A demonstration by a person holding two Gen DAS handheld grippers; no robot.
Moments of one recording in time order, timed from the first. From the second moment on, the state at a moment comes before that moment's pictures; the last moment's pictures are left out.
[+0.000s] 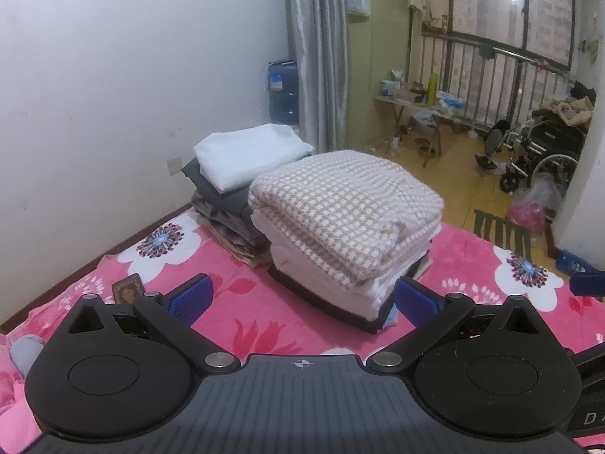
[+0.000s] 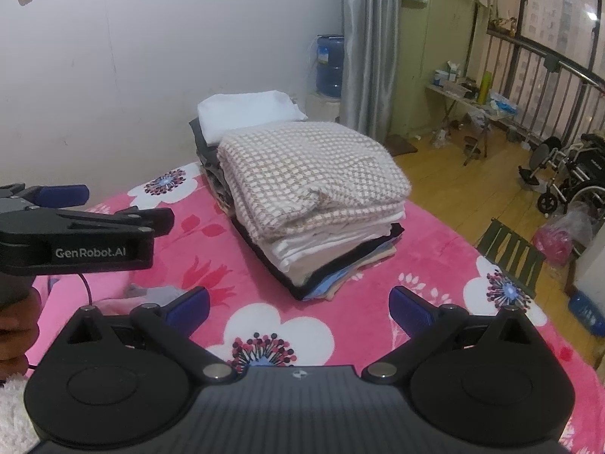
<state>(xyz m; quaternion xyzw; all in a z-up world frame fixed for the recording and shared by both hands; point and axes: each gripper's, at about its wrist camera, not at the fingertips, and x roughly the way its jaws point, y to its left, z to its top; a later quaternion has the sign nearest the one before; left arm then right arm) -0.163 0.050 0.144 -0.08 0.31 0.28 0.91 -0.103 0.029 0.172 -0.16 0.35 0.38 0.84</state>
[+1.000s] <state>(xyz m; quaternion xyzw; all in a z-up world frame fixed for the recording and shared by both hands) -0.044 0.201 0.032 -0.31 0.31 0.12 0.89 0.202 0.040 -0.005 0.31 0.52 0.43 0.67</state>
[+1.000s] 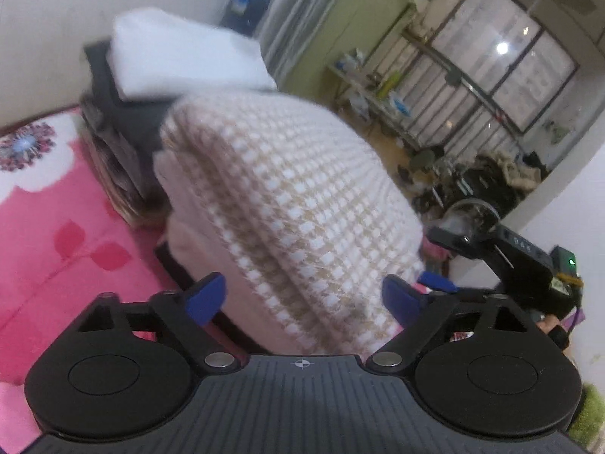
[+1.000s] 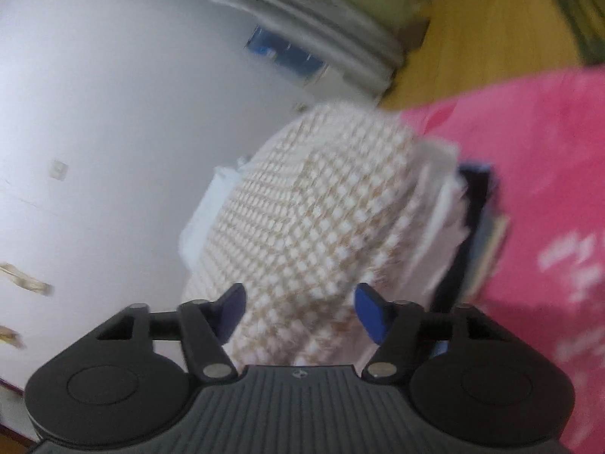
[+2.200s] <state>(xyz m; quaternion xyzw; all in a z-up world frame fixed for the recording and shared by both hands) -0.031 0.173 0.046 -0.08 0.28 0.12 0.95 0.075 0.064 0.008 -0.13 0.27 0.56 0.77</state>
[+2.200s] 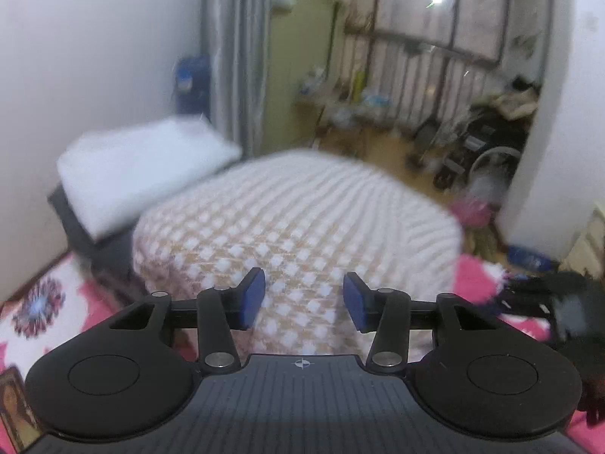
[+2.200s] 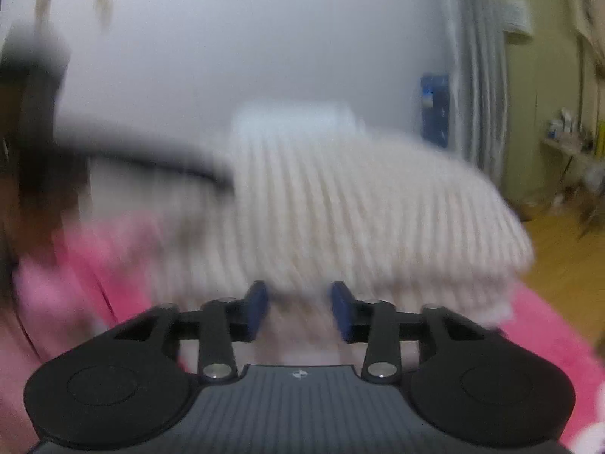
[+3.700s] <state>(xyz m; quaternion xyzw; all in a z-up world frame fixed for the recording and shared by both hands) 0.013 0.347 0.029 -0.33 0.26 0.13 0.90 0.069 0.147 0.063 -0.12 0.19 0.56 0.80</state>
